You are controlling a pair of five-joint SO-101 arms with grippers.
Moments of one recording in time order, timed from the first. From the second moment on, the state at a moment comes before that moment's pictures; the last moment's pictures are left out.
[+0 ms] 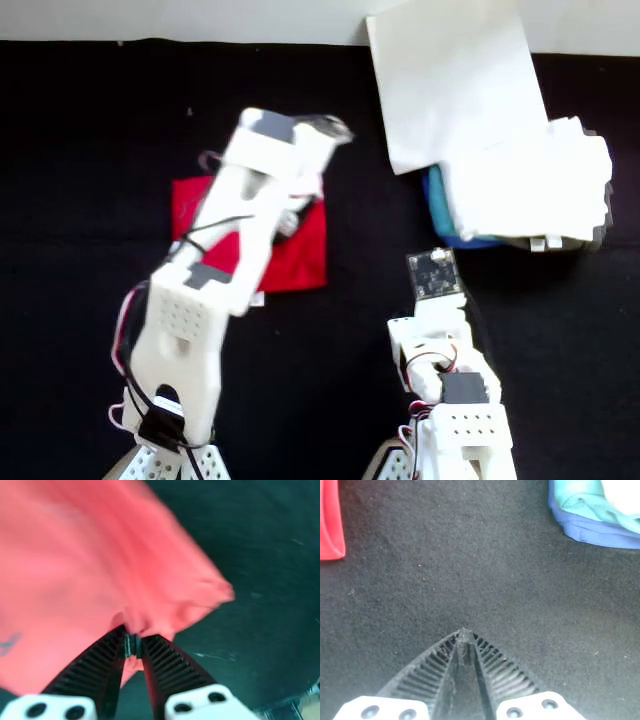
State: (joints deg) left arm 16.7 41.9 -38.5 96.8 -14.5; right arm -6.8 -76.3 96.1 37.7 11.3
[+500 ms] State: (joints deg) left arm 16.7 33.3 -43.8 98.0 -14.2; right arm -6.8 -76.3 96.1 37.7 11.3
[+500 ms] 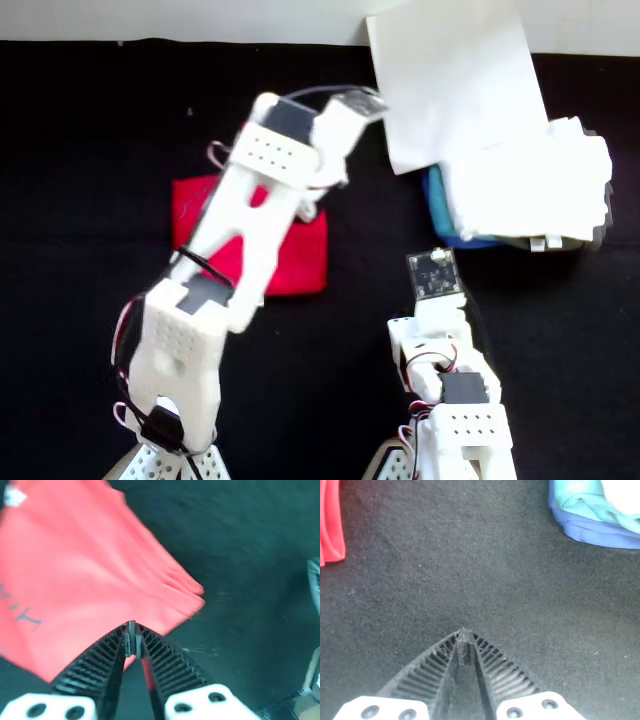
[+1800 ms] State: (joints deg) left arm 3.0 53.3 -56.0 69.0 -7.8; right arm -6.8 -76.3 96.1 37.3 11.3
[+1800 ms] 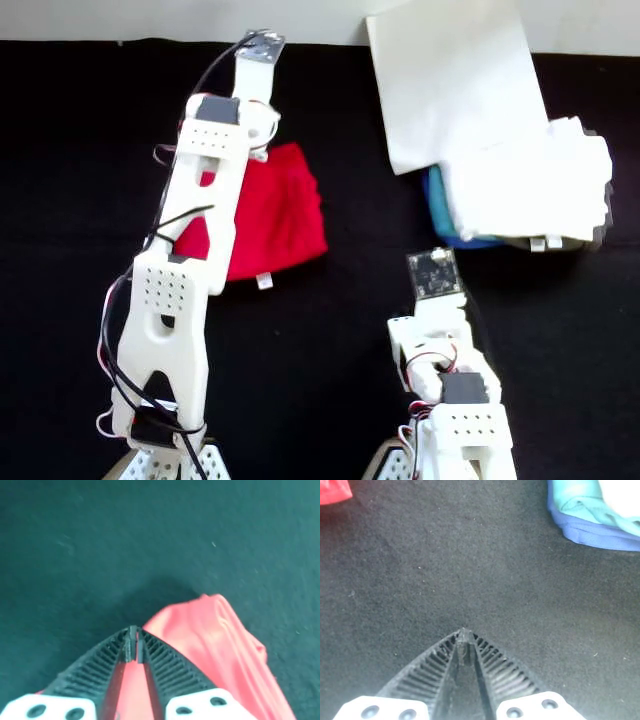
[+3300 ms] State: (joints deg) left arm -8.0 56.7 -79.8 99.3 -7.9; right arm -6.8 -76.3 96.1 37.3 11.3
